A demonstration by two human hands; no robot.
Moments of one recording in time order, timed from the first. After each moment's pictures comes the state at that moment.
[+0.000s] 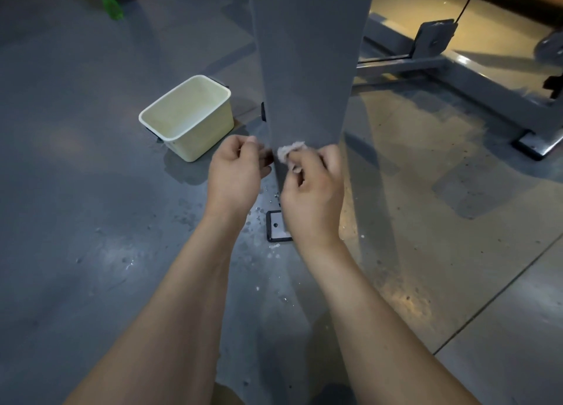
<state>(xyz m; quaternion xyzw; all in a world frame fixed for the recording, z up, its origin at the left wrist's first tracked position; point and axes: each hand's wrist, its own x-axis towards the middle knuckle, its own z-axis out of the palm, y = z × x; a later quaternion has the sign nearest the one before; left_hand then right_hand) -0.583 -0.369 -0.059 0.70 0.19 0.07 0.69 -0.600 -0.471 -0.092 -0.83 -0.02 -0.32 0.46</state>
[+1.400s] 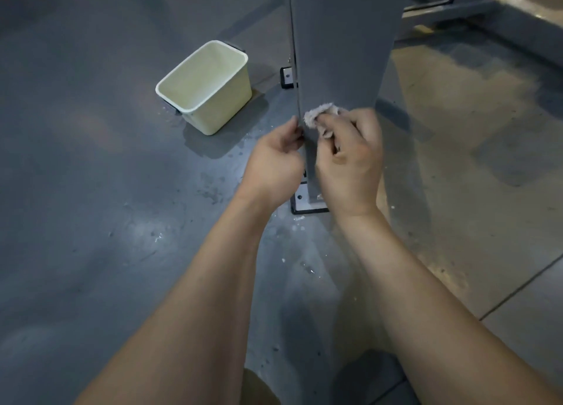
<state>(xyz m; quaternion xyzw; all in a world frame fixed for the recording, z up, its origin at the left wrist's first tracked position) -0.608 -0.369 -0.079 0.77 0.08 -0.06 0.63 -0.593 -0.474 -0.129 -0.82 -0.03 -0.37 0.44</state>
